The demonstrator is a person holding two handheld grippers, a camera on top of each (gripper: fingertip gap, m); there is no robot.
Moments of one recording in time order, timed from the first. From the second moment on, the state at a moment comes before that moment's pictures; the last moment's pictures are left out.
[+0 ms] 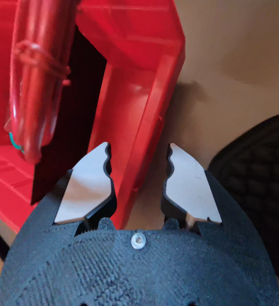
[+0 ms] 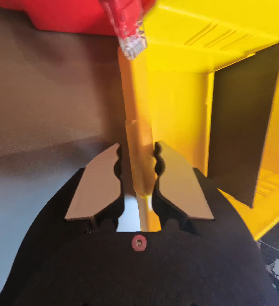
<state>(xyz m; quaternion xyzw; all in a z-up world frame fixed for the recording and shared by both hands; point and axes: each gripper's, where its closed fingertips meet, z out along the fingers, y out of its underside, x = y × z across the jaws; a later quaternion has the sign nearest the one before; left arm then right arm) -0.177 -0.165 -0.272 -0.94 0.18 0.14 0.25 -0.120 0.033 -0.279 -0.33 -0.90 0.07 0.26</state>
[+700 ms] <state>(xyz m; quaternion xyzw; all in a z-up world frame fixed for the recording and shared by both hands) -0.176 -0.135 -0.293 -0.93 0.21 0.17 0.27 0.081 0.123 -0.273 -0.51 -0.78 0.03 0.36</state>
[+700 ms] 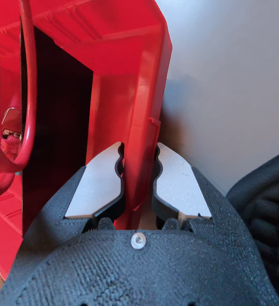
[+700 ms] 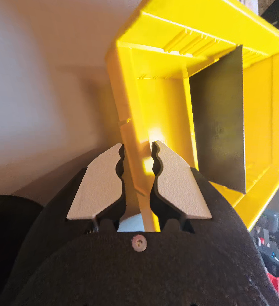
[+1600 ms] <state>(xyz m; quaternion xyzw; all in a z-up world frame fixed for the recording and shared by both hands) -0.253 -0.114 -0.171 -0.83 0.12 0.28 0.48 0.031 0.093 -0.169 -0.53 -0.59 0.37 0.49</state>
